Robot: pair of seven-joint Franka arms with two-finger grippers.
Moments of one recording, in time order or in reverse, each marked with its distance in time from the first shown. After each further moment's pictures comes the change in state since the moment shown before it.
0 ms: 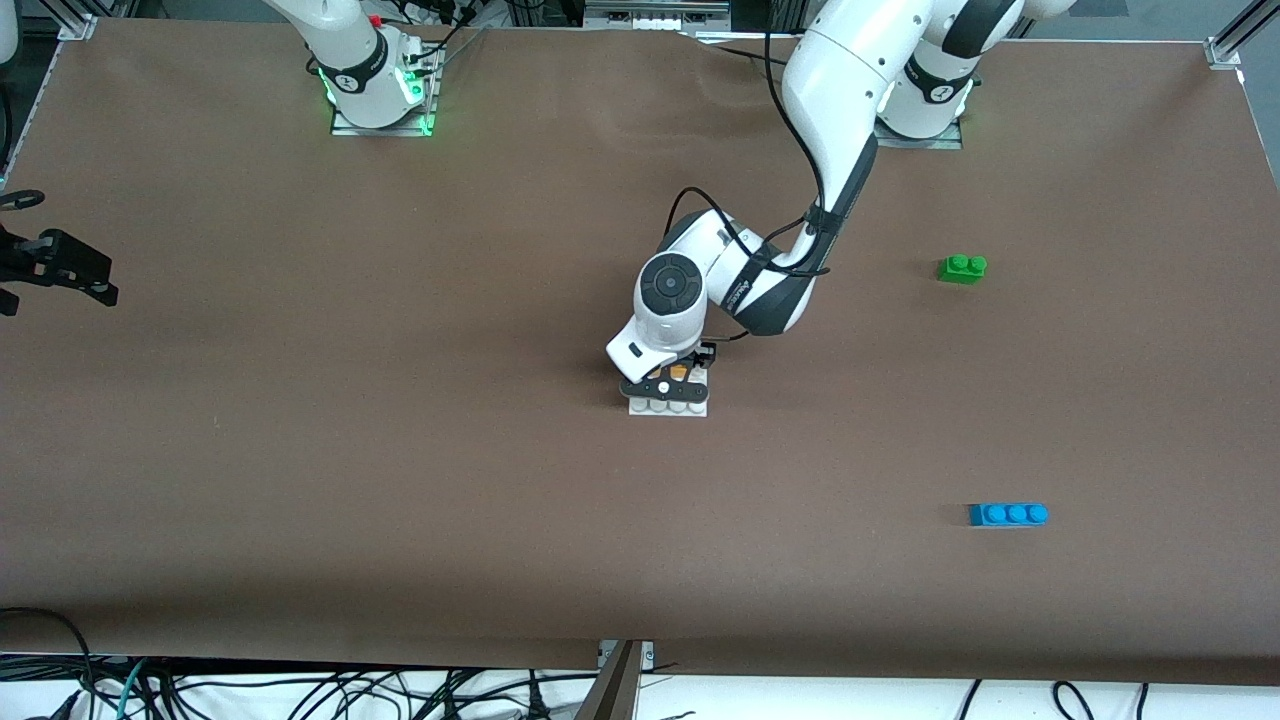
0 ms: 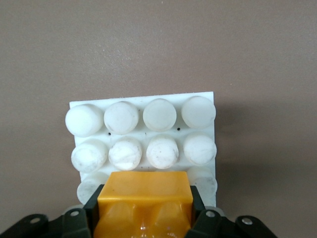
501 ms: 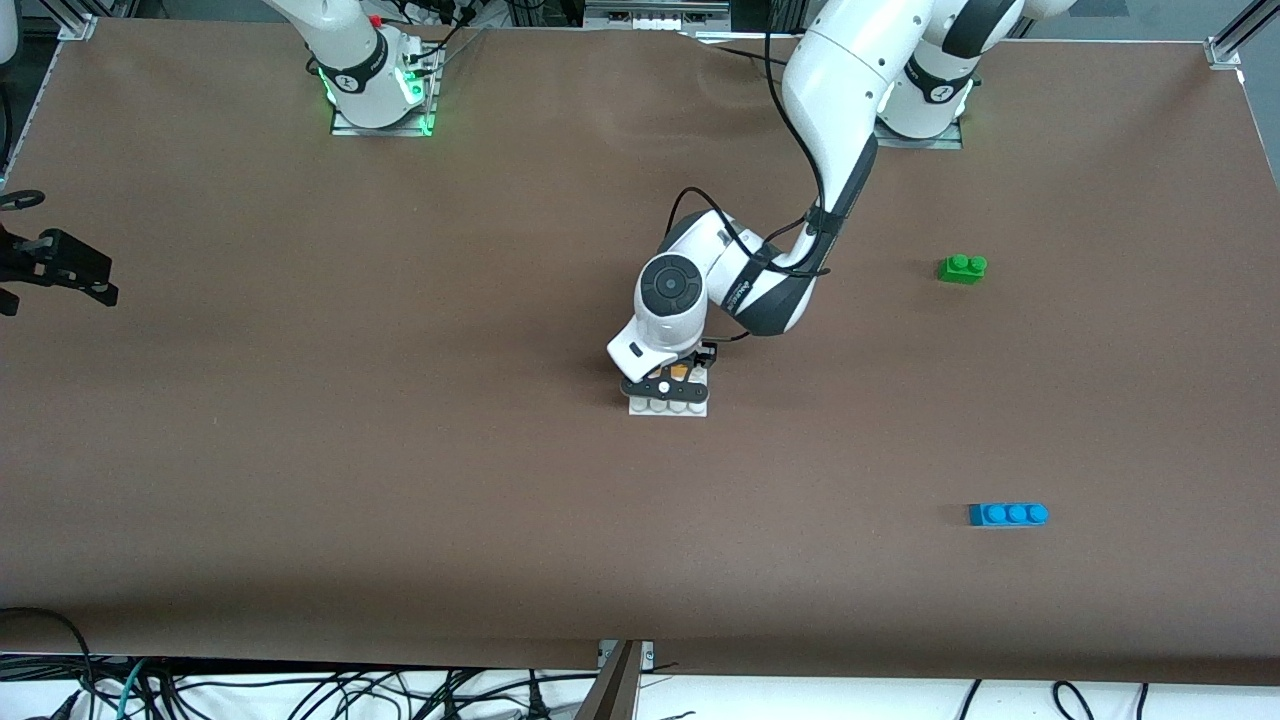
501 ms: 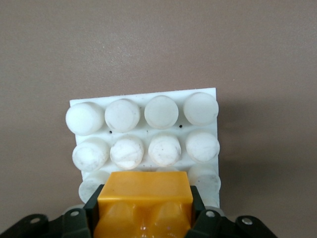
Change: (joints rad) left arm 0.000 0.000 0.000 -0.003 0.000 -0.006 0.011; right arm 0.000 0.000 0.000 0.000 0.000 0.000 0.000
